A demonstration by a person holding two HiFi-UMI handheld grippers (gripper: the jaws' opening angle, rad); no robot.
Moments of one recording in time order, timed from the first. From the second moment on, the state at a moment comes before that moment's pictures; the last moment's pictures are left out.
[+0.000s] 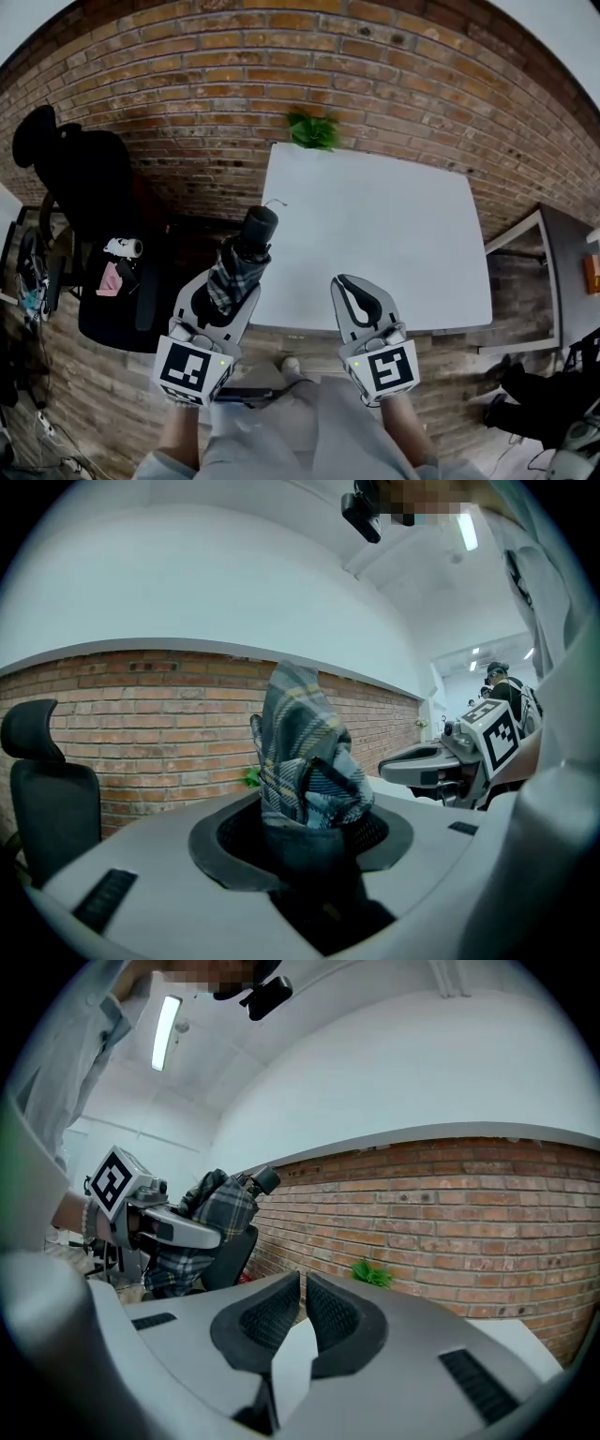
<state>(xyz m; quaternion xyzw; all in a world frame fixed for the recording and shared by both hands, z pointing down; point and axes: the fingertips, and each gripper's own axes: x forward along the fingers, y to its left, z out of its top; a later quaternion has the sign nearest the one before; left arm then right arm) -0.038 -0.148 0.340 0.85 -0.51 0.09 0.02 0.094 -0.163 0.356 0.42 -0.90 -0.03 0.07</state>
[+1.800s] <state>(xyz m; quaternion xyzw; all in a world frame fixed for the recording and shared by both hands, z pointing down) -0.011 -0.322 0.469 0.88 -0.41 0.22 0.13 0.093 -0.242 0.391 0.49 -0.87 0.01 0.11</state>
